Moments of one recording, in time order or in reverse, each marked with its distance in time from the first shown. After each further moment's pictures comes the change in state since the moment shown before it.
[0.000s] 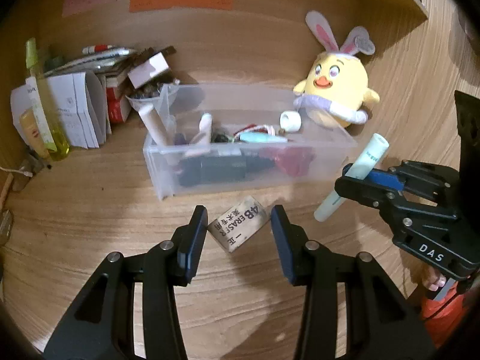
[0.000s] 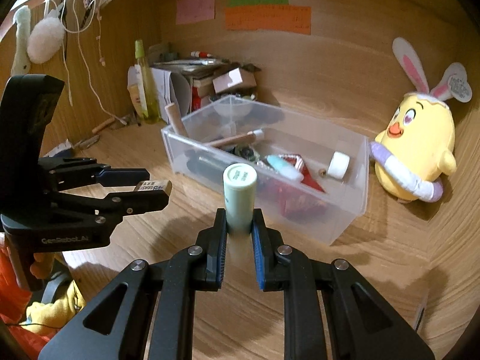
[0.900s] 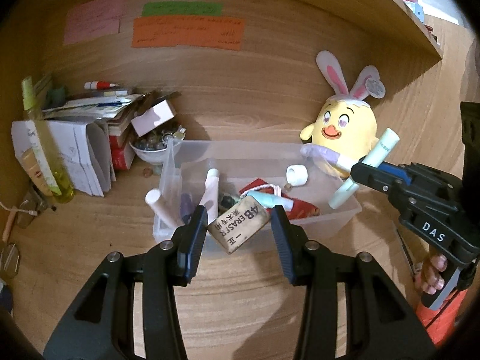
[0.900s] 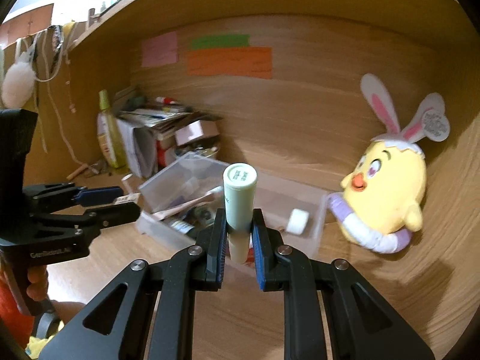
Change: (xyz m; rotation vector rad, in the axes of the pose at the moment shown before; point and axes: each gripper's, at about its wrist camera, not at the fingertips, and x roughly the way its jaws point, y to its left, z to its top) left arm 0.001 0.007 0.060 -0.025 -0.109 0.016; right arm -0.013 -0.040 0.058 0.051 -0.122 -0.121
